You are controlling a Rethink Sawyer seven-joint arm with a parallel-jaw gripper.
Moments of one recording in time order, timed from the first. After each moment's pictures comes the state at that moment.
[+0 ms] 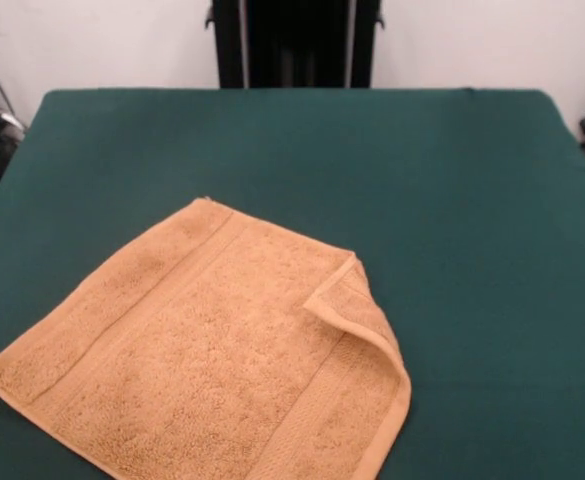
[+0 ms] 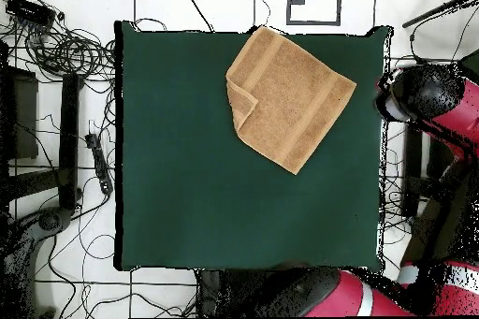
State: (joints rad) arm -0.42 -0.36 -0.23 0.93 0.02 0.79 2.00
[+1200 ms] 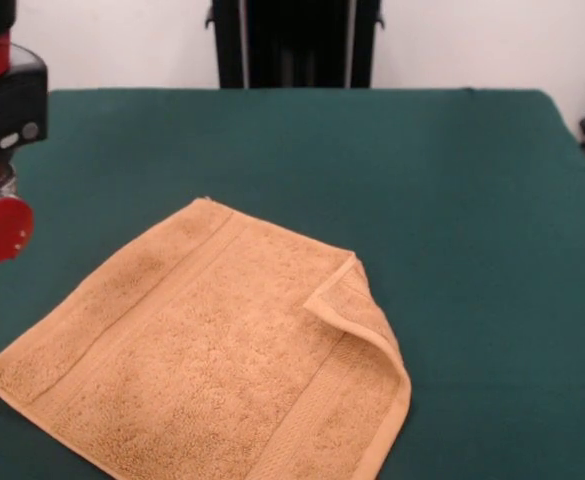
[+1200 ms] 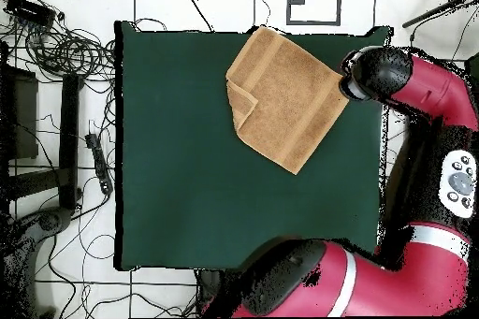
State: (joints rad) arm -0.40 -0.25 -0.08 0.80 -0.06 0.80 2.00
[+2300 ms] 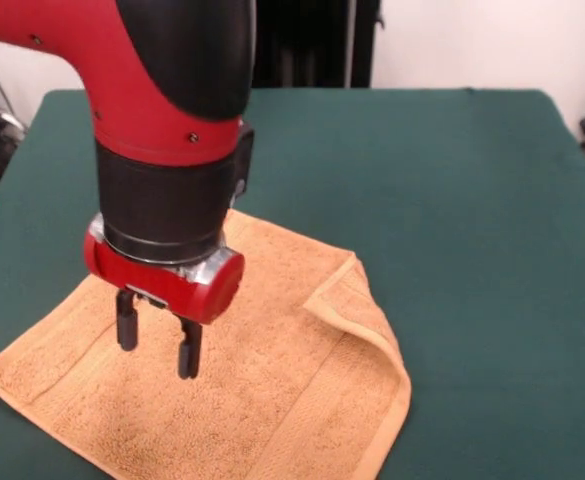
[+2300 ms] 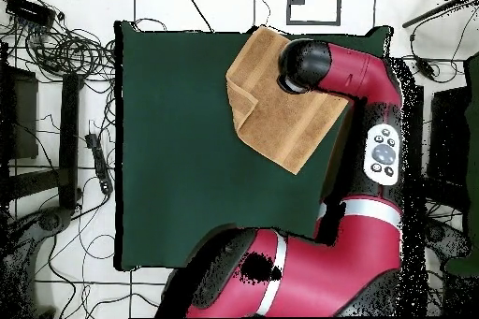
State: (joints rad) arm -0.25 -0.19 -0.06 0.80 -0.06 0.80 2.00
